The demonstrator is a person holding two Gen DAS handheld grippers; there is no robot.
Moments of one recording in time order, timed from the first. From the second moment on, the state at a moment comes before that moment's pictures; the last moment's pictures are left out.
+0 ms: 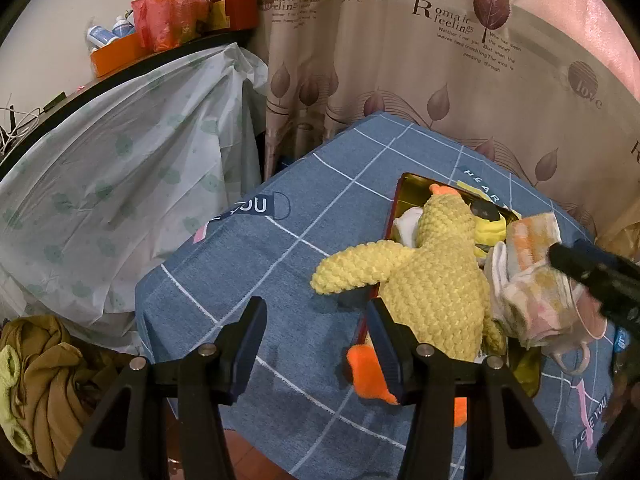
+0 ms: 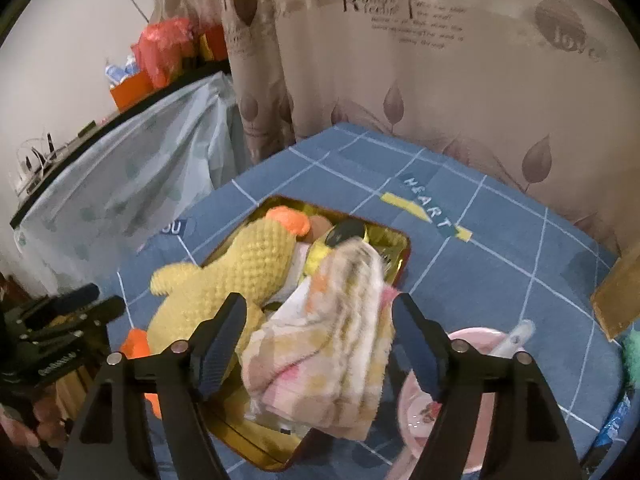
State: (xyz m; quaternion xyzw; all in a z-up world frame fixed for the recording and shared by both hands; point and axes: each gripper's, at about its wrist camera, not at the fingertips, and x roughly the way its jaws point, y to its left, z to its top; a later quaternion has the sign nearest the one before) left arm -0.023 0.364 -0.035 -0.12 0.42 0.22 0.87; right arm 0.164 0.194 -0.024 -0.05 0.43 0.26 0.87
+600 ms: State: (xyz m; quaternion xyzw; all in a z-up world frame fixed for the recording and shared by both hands) left arm -0.020 0.353 -0.029 -0.09 0.41 0.22 0.88; right arm 0.157 0.070 0.008 -0.02 0.40 0.17 0.90
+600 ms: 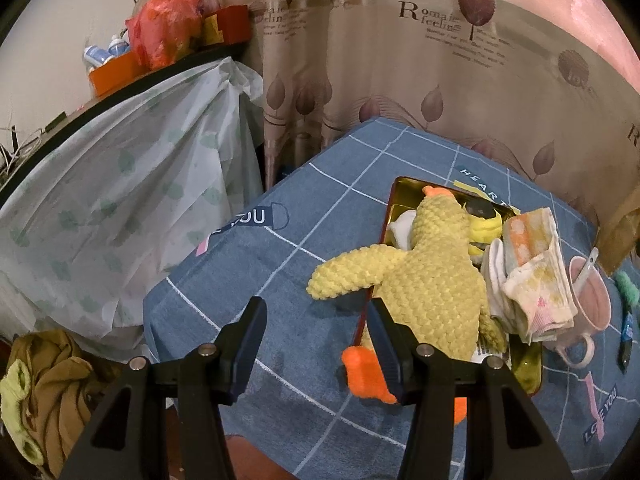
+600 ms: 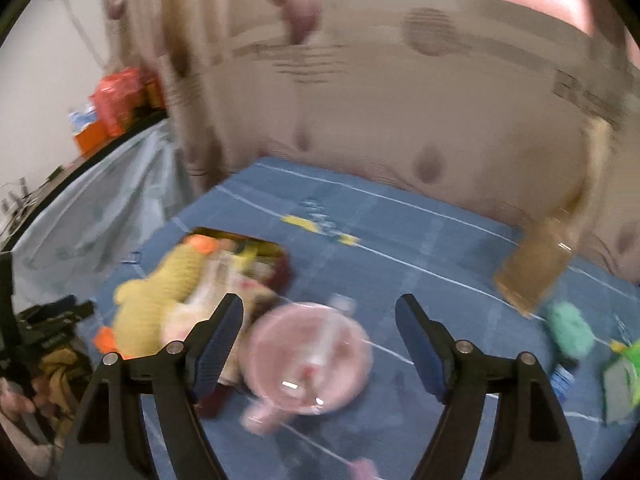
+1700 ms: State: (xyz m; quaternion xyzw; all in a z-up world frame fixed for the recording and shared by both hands) left arm 0.087 0.114 -0.011 0.06 0.47 -0.01 0.88; right arm 0.250 -0.199 -0.103 0.01 0.47 0.01 0.88
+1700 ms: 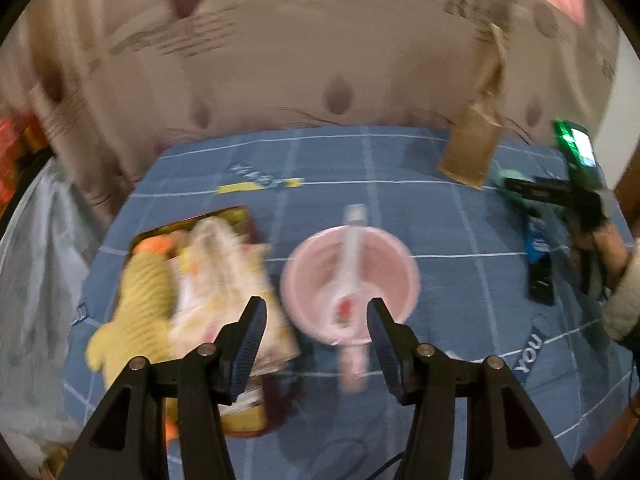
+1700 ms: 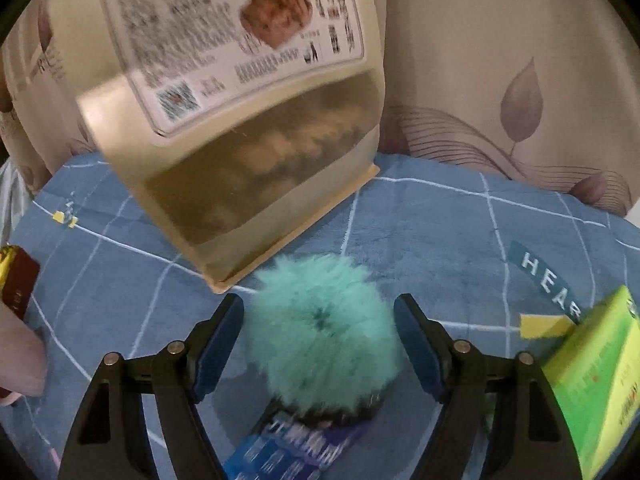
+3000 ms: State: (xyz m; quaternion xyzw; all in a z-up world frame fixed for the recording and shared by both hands) left arm 0.110 -0.065 -0.056 0.12 0.48 -0.17 0.86; right arm 0.126 -0.264 -0.062 0.03 0.44 0.00 0.90
